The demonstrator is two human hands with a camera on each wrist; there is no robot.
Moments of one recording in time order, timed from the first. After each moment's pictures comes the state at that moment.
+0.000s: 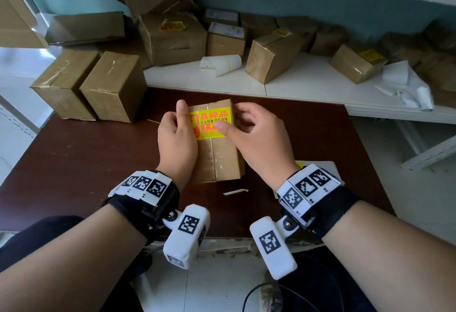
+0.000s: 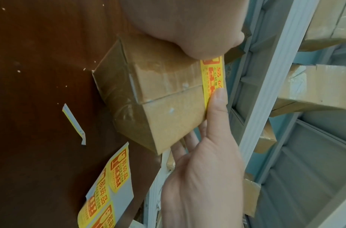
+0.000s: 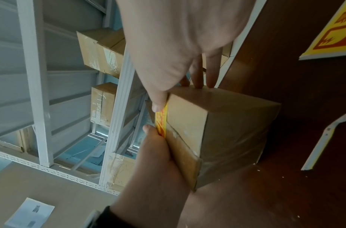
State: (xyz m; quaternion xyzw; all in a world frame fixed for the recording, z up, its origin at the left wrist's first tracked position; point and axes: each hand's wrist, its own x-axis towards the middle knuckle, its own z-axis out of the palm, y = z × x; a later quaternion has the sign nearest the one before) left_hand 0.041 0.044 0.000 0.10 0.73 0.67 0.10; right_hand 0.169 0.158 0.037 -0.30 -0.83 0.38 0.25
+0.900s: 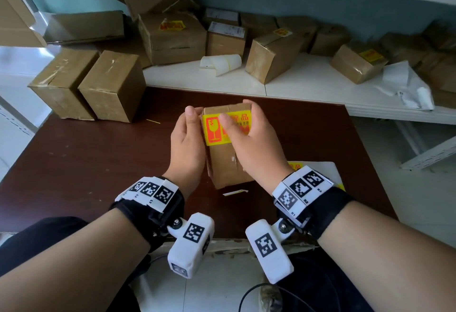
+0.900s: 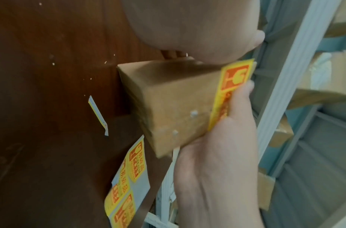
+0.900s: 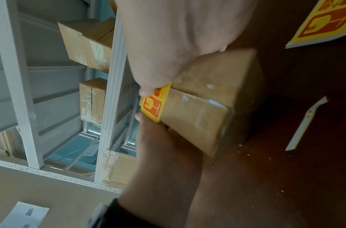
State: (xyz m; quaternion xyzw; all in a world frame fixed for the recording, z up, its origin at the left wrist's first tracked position) left_hand 0.065 0.052 -0.002 0.11 0.65 0.72 0.19; right_hand 0.164 0.150 0.041 -0.33 -0.80 0.45 0.21
